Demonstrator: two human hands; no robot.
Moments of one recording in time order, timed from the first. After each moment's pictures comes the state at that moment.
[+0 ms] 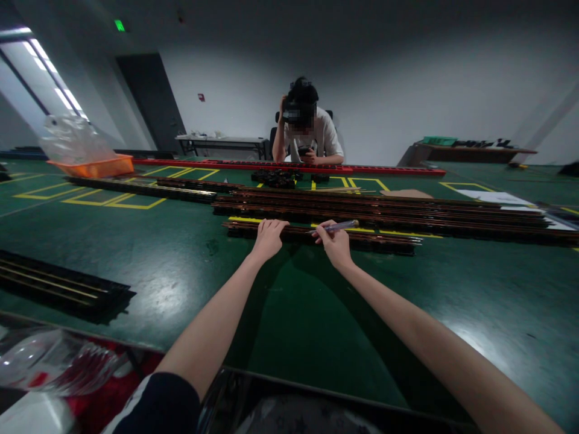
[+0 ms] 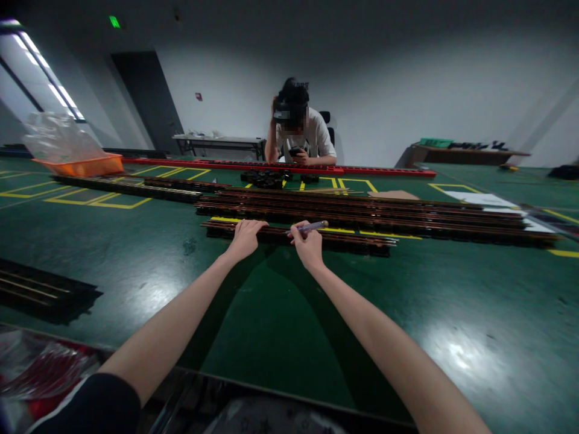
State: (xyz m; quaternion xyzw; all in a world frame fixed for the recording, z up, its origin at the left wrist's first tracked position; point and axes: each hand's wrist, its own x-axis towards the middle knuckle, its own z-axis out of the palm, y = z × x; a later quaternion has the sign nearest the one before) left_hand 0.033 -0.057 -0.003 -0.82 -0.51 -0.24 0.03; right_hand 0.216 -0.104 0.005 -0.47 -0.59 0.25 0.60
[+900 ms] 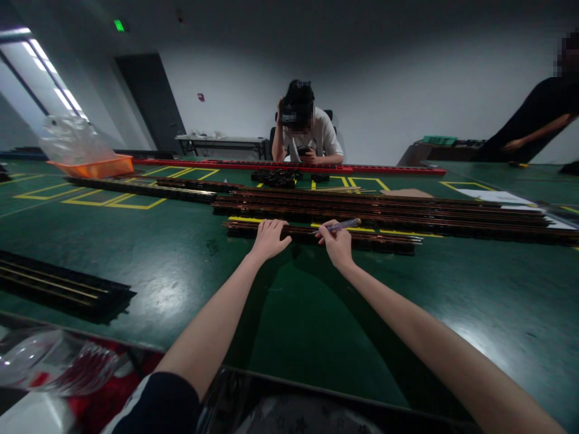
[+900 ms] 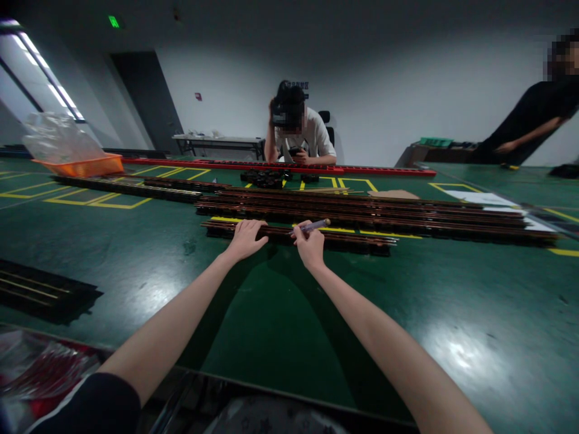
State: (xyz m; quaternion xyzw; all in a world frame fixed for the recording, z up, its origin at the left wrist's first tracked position) left_hand 0.034 -0.060 0.002 -0.82 -0.52 -0.22 0.02; right_hand 0.217 -0.105 0.007 -0.51 -0.56 0.24 0.61
